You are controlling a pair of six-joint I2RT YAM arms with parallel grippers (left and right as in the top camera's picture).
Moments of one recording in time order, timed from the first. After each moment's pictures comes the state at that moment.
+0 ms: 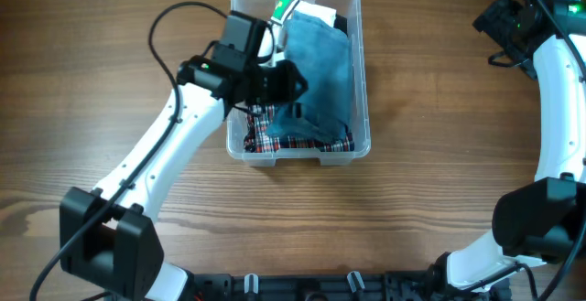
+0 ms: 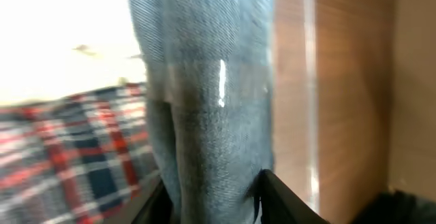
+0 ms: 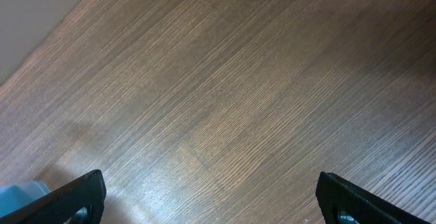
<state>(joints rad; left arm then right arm) -0.40 1.68 1.37 -0.69 0.41 -0.53 -0.18 1.79 1.79 -1.05 0.20 0.56</state>
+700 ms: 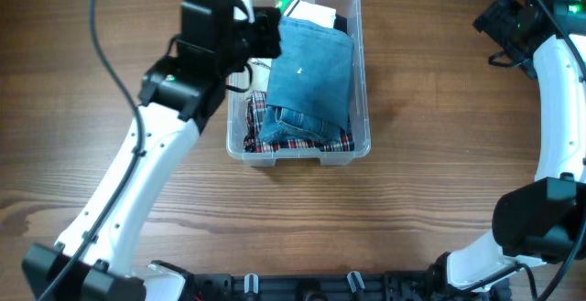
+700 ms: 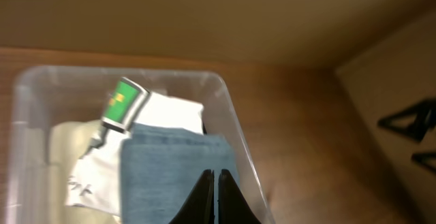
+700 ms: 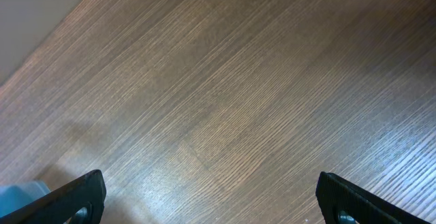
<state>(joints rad) -0.40 1.52 1.42 -0.37 0.18 -0.42 -0.18 1.79 1.79 -1.05 0.20 0.56</state>
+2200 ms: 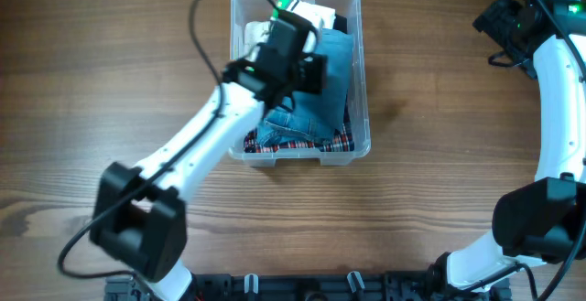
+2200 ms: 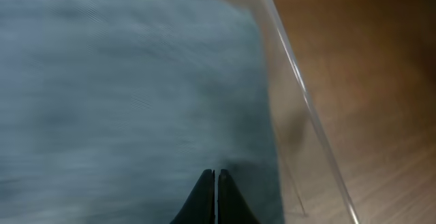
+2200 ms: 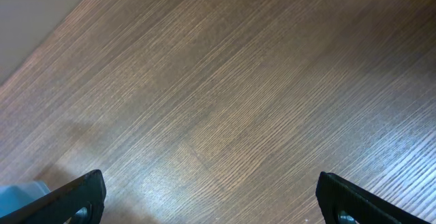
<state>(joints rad) -0.57 1.81 1.43 -0.46 0.14 -0.36 -0.18 1.79 1.79 -1.05 0.20 0.56</state>
